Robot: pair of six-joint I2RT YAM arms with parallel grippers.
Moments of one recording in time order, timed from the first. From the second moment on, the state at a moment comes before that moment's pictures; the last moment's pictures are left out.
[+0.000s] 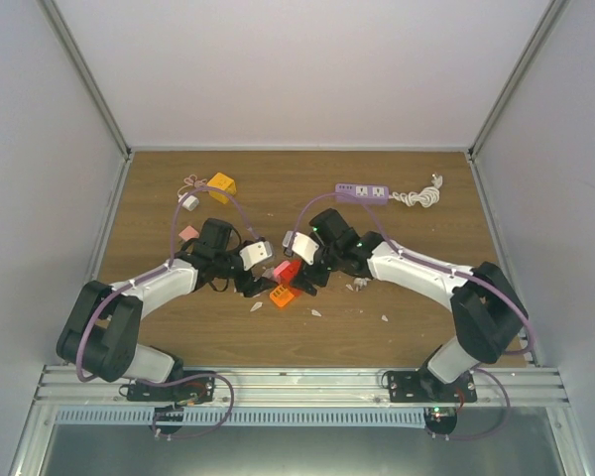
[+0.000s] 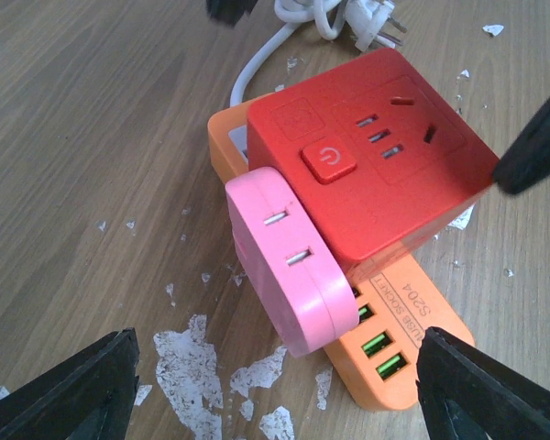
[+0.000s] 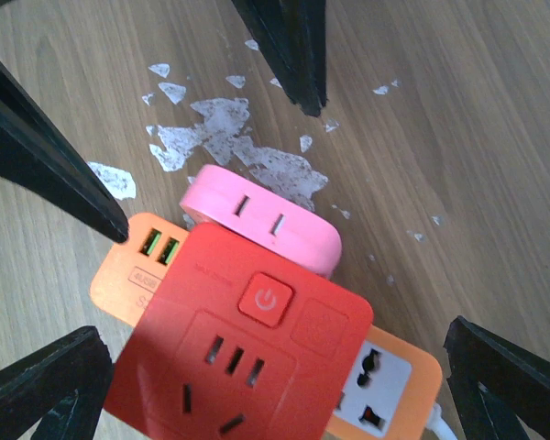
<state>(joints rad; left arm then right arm) -0.38 1.41 0.67 -0.14 0.67 0.61 0.75 1.57 1.04 -0.41 -0.27 -0.42</state>
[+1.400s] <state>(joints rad) -0.37 1.45 0.65 -0.06 0.64 0.57 0.81 1.57 0.92 -0.34 -0.21 -0.43</state>
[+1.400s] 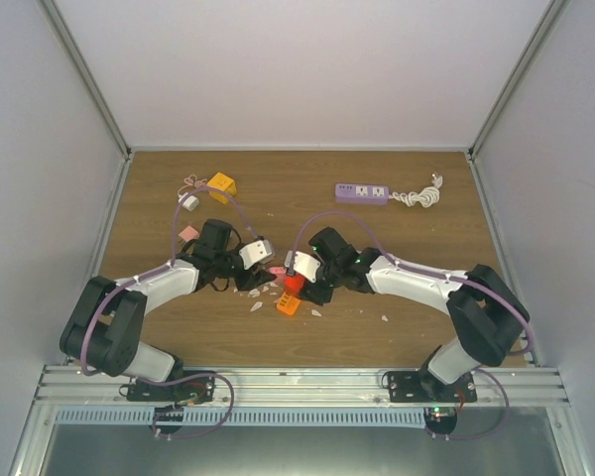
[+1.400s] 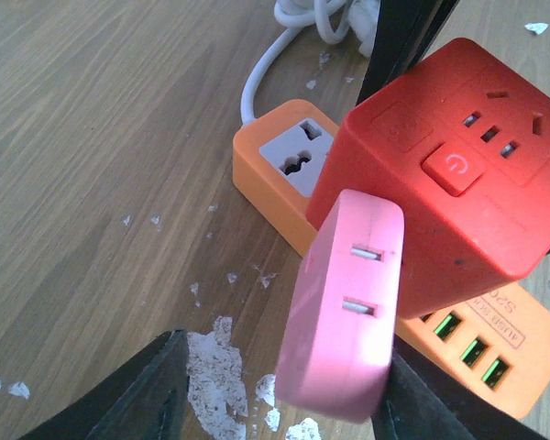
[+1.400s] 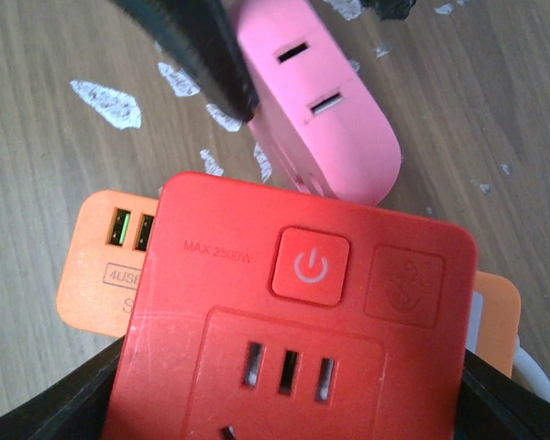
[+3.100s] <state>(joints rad) -0.29 1.43 0.64 -0.20 0.91 0.91 0.82 1.44 0.80 -0.32 -0.31 -0.57</state>
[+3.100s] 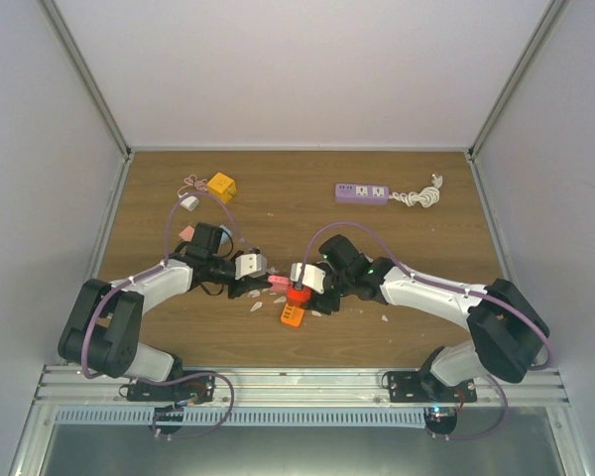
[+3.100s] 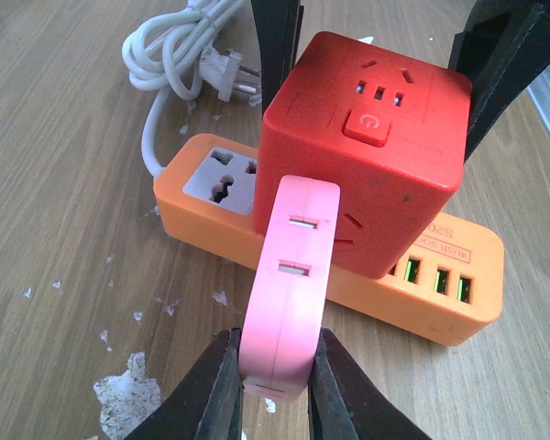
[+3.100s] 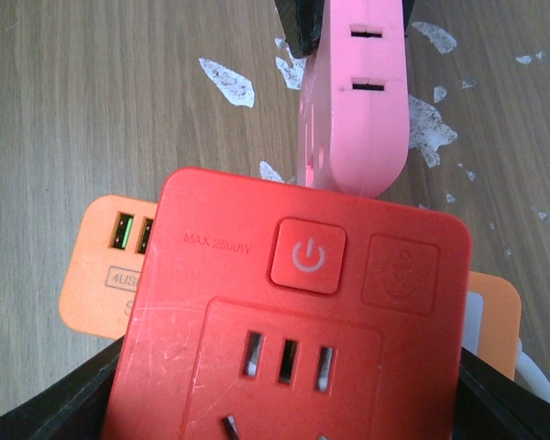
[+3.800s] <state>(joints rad) -0.33 1.43 0.64 -0.24 0.89 0.95 0.82 1.44 0.80 -0.35 -0.32 -0.58</state>
